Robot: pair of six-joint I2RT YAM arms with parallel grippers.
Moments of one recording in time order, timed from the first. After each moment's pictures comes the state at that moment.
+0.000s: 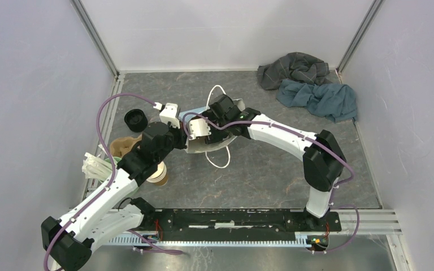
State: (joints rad) left arm -0.61 0.86 0.73 -0.24 -0.18 -0.28; right arm 0.84 1.83 1.48 -0.47 -0.07 -1.07
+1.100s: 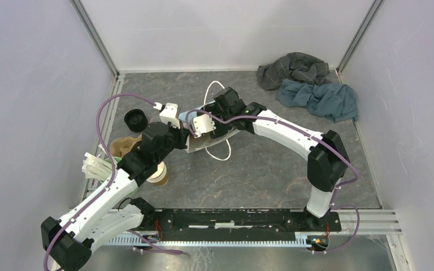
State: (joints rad) left arm -0.61 0.86 0.73 -0.23 -0.18 -0.28; right arm 0.81 1.80 1.52 -0.51 -0.06 -1.23
